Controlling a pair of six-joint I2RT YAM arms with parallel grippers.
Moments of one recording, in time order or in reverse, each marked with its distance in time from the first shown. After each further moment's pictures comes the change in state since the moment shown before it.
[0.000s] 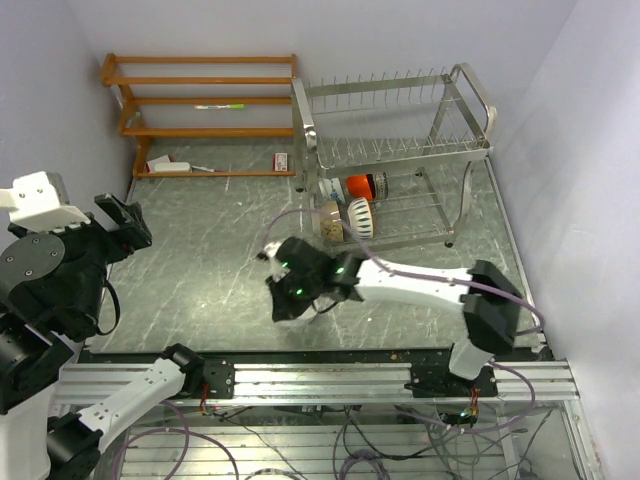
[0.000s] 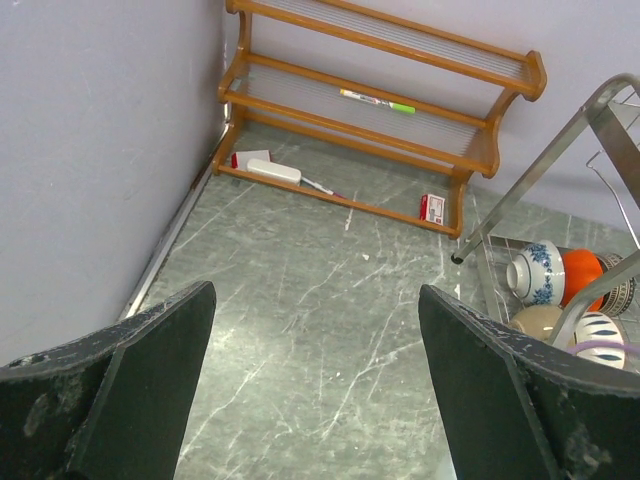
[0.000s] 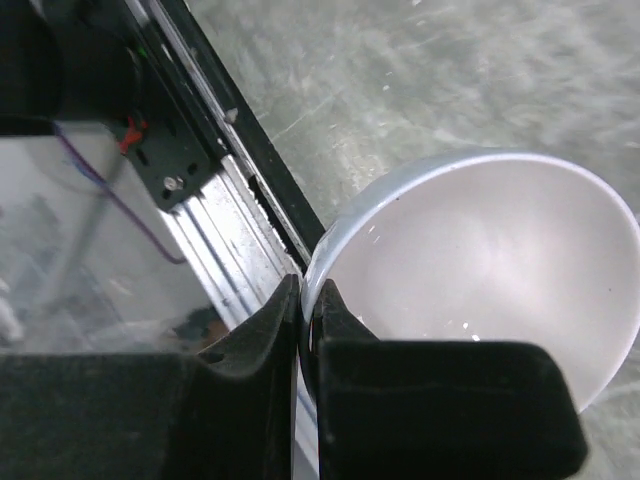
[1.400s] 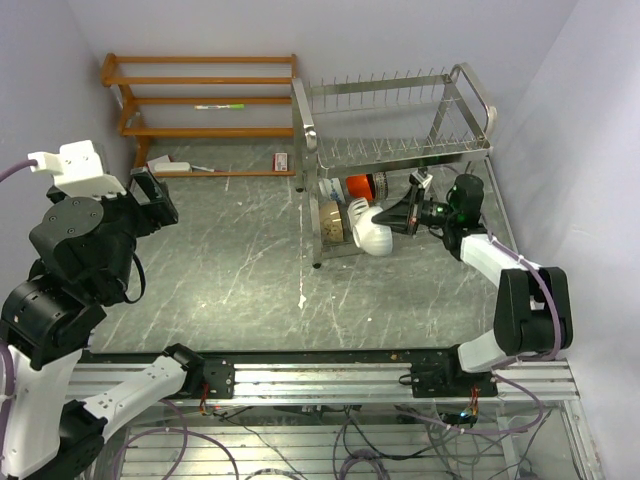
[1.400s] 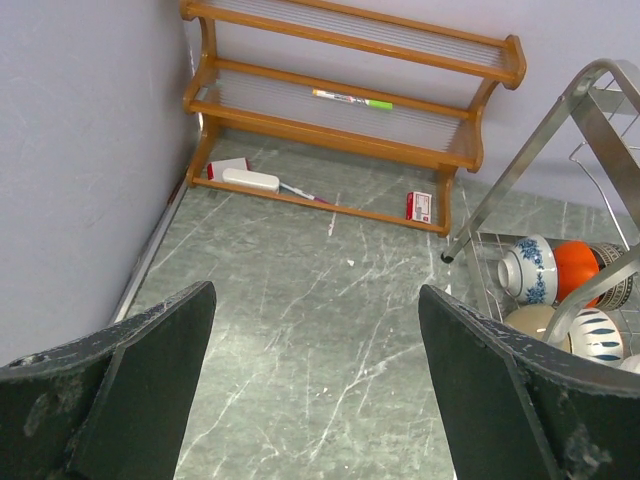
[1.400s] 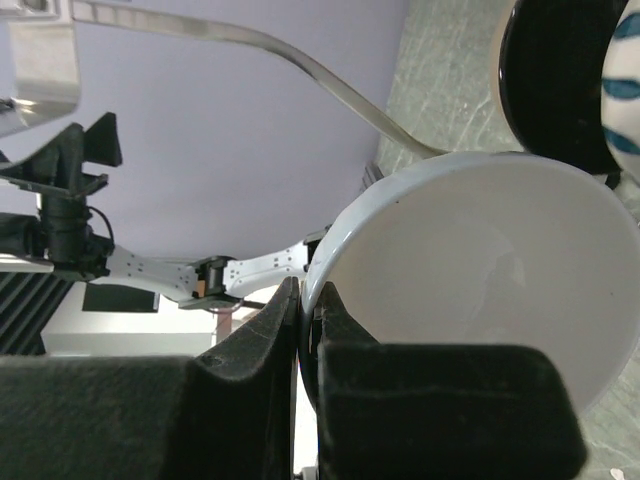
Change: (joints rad) left arm 0.000 0.101 -0.037 0.132 0.046 0.043; right arm -1.131 -0.277 -0.492 0.844 -1.037 0.748
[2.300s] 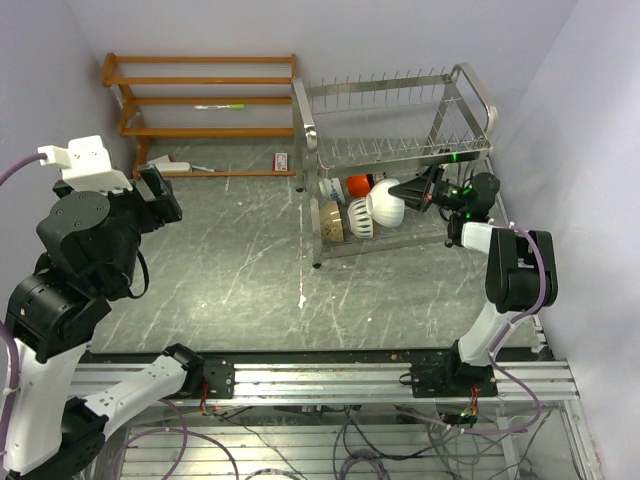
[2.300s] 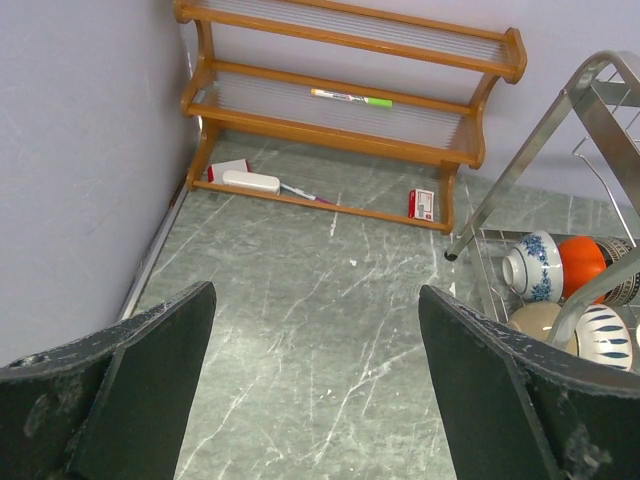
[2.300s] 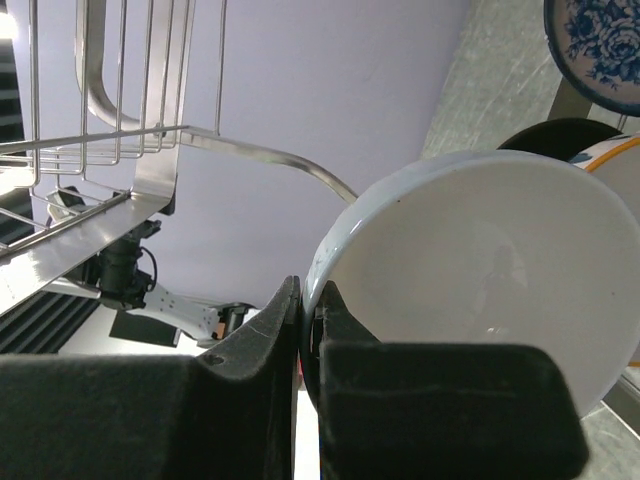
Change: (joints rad) left arm 0.000 0.021 0.000 0.014 0.007 0.029; right arm -0.136 0.296 0.109 0.693 -0.024 0.446
